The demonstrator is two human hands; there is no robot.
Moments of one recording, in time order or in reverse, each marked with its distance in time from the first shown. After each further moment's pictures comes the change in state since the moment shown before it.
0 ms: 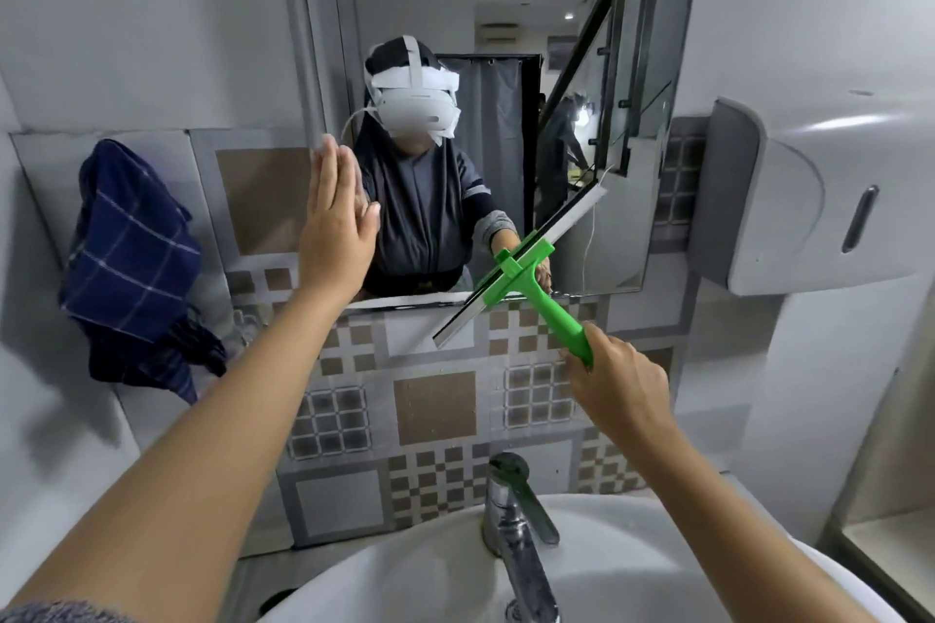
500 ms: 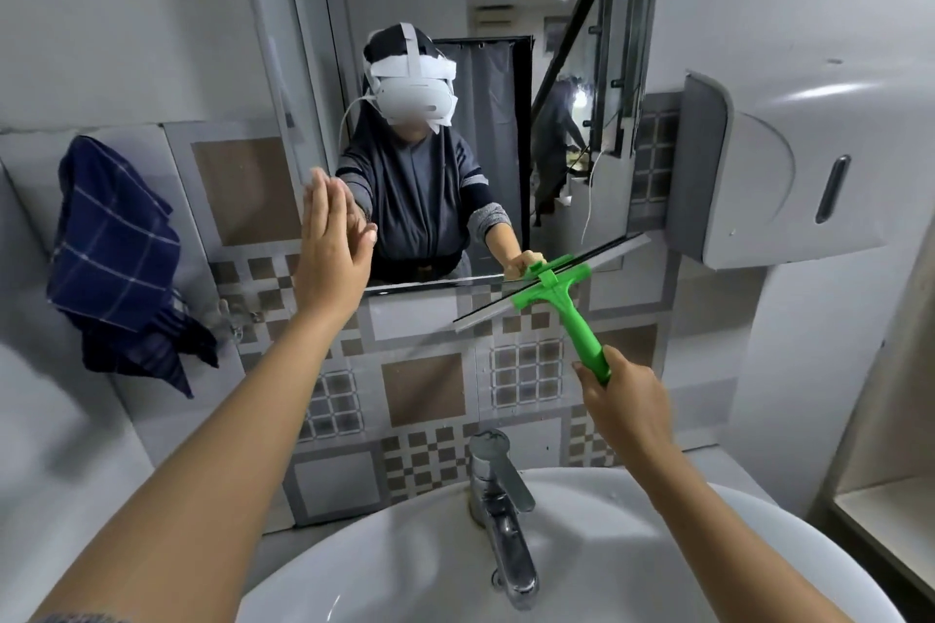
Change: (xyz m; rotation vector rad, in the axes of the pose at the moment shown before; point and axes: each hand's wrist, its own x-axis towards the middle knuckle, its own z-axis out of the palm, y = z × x) left_hand -0.038 0.020 0.003 0.014 -0.085 -0.128; right_hand -0.030 0.040 0.025 0.243 -0.048 0.241
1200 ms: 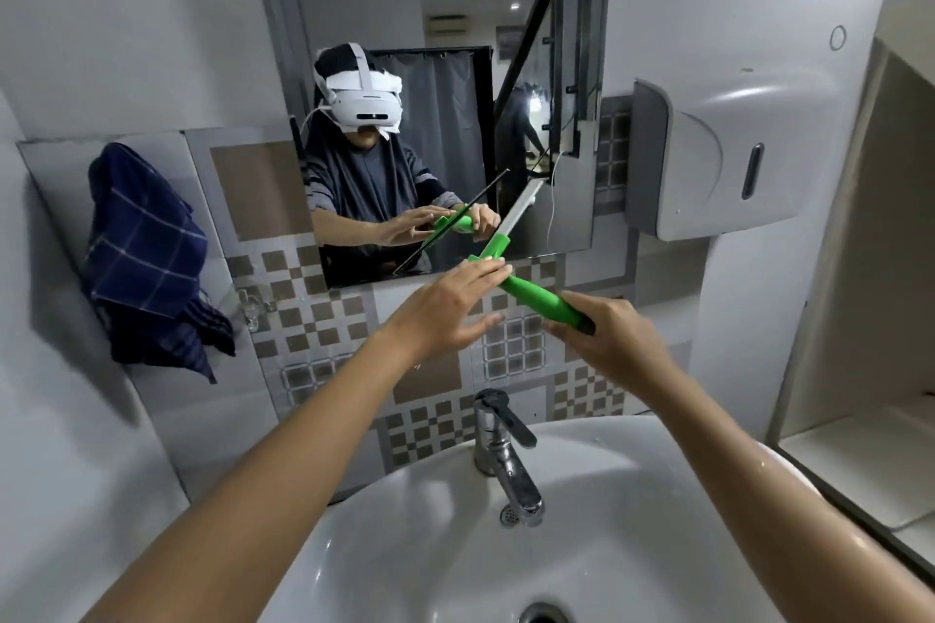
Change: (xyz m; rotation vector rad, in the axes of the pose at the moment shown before) left_hand -0.068 0.074 -0.020 -0.222 -0.569 0.655; right_hand -0.038 -0.047 -0.069 -0.012 -0.076 -0.398
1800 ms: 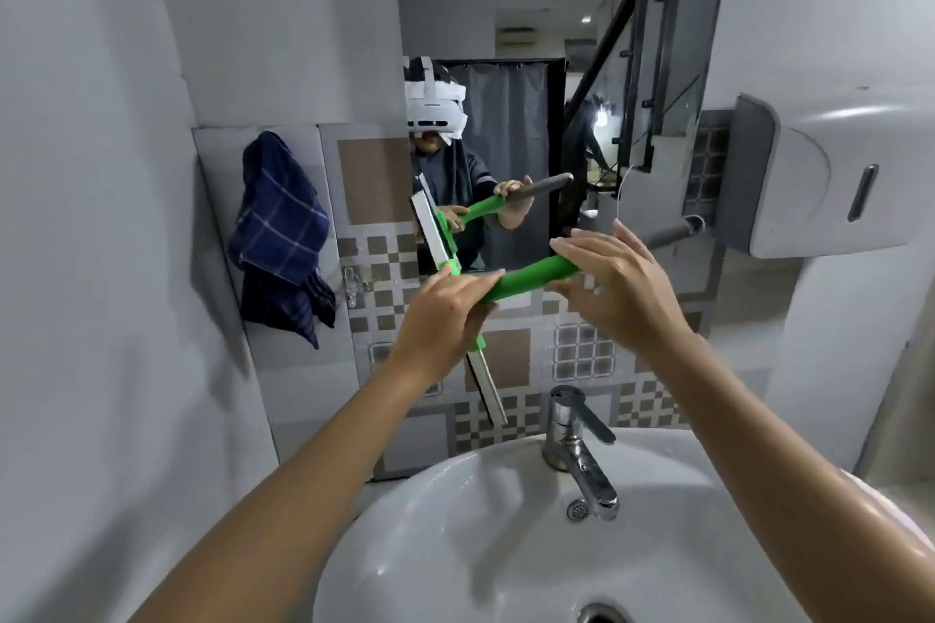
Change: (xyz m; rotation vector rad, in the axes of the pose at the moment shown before) left_hand -0.086 -0.010 -0.040 0.156 0.371 -0.190; right_hand 0.041 -0.082 0.008 -0.182 0.315 -0.406
